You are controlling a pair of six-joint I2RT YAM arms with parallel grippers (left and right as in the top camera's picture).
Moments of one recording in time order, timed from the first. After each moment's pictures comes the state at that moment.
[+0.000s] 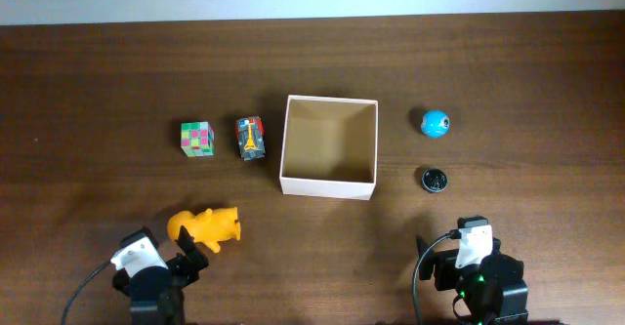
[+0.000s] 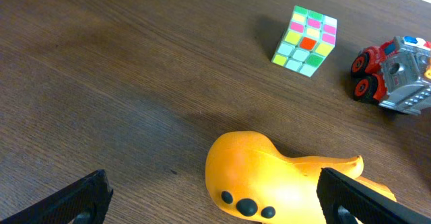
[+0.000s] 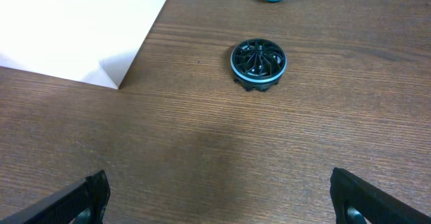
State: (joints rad) left arm 0.02 0.02 0.21 -0.76 -0.29 -0.36; right arm 0.12 0.01 0.18 -0.78 -0.05 0.05
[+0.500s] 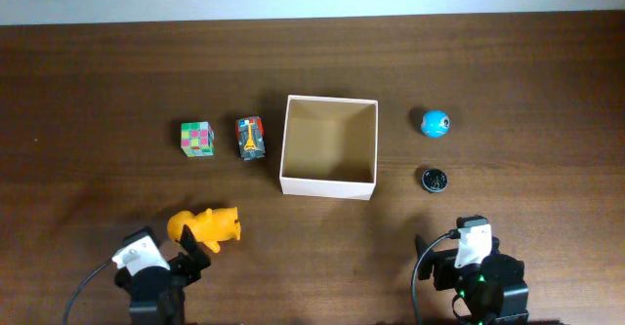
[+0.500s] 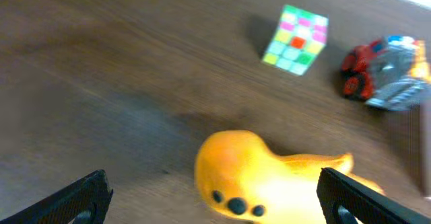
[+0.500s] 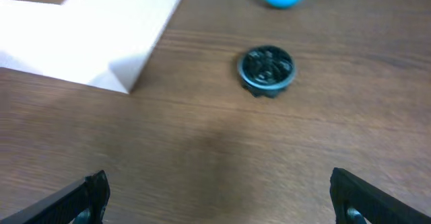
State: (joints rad) left arm 0.02 0.02 0.21 -0.73 -0.23 -0.36; right arm 0.12 0.01 0.18 -0.76 -0.09 0.05
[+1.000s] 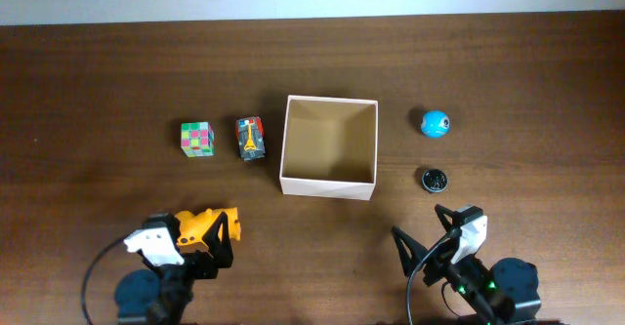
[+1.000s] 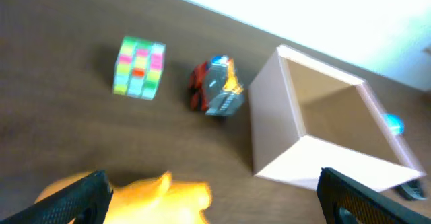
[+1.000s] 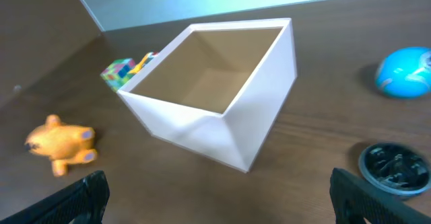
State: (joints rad) left arm 0.02 0.07 0.29 -0.57 0.19 -0.35; right arm 0.12 0.02 0.19 -0.47 -0.42 0.22
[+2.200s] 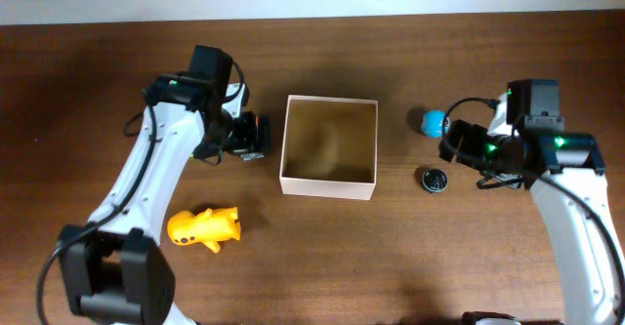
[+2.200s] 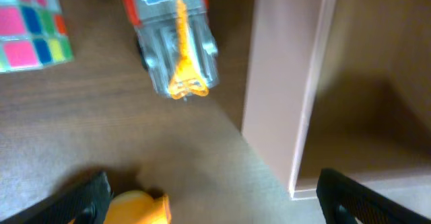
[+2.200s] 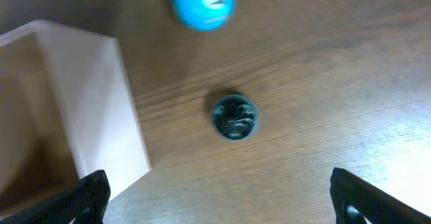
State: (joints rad) left arm -0.19 1.78 1.53 -1.12 0.18 -0.22; right arm -0.09 1.37 1.21 -1.02 -0.14 0.35
